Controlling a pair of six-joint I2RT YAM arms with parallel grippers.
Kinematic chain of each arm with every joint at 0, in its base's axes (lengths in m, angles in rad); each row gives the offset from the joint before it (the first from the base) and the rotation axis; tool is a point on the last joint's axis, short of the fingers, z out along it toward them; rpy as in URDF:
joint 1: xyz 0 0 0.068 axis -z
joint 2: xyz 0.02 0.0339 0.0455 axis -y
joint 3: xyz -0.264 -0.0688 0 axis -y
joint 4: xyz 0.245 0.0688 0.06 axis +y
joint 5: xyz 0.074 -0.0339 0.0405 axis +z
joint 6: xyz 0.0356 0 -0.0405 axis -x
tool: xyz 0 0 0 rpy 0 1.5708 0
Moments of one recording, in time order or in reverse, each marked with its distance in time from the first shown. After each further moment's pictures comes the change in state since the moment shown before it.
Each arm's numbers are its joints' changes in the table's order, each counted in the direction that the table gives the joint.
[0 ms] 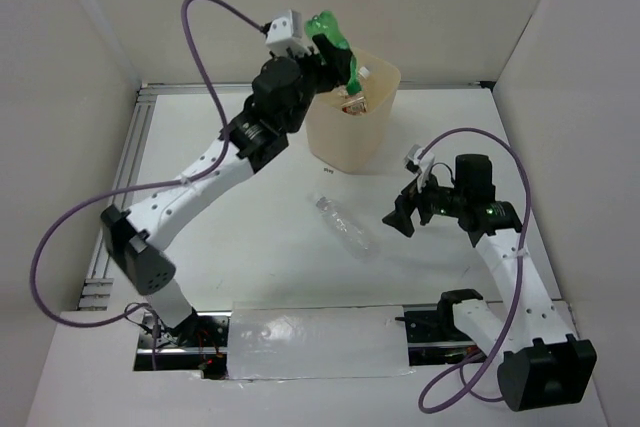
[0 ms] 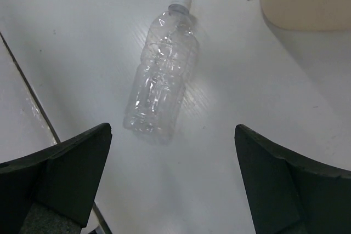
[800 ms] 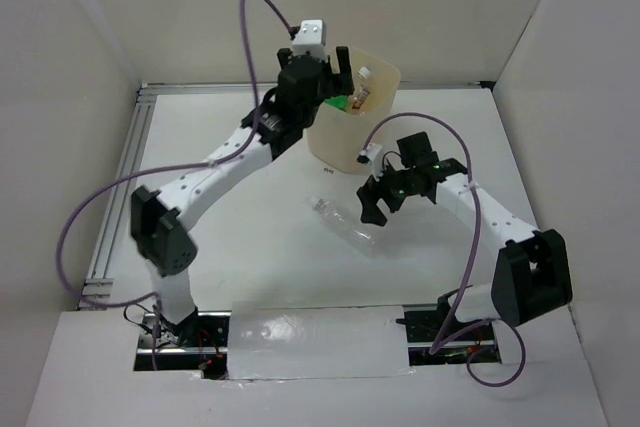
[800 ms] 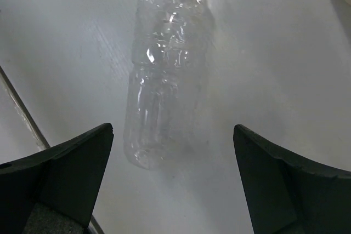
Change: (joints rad) left arm -0.072 -0.300 0.229 0.090 0.047 -0.224; right arm -0.230 -0.463 0.180 0.009 -0.208 0.012
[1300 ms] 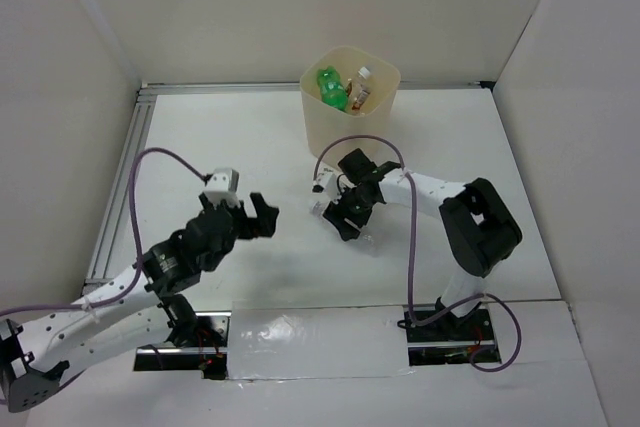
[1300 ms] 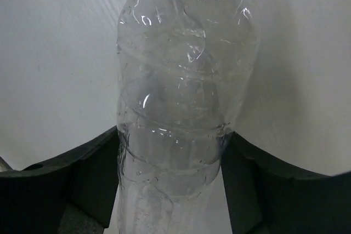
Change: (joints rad) left arm 0.148 1.125 -1.223 0.097 0.027 0.226; right arm -0.274 -0.366 0.085 -0.053 -0.240 -0.018
